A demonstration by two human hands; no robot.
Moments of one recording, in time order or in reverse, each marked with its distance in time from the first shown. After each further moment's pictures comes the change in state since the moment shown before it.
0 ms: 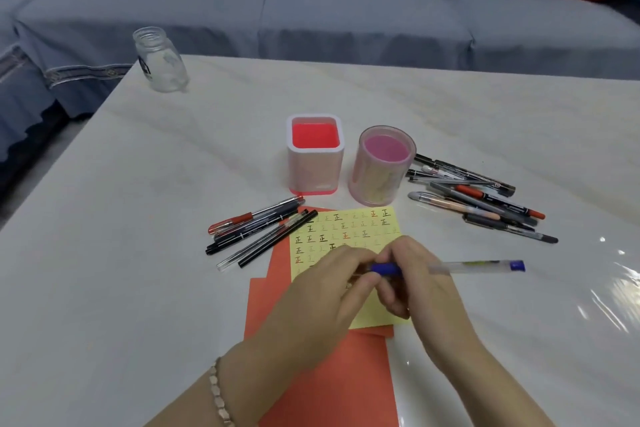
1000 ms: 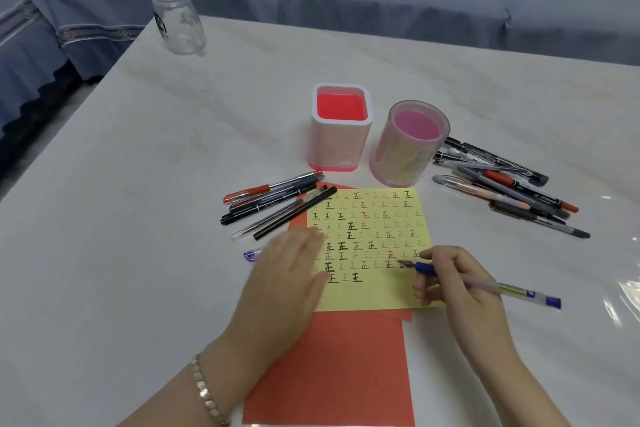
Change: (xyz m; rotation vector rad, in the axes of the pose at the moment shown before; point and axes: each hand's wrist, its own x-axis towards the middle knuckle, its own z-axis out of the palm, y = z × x) left_hand -0.038 -0.067 -0.005 0.573 0.171 -0.041; right_hand 0.002 0.055 -0.027 -0.088 0.180 -0.069
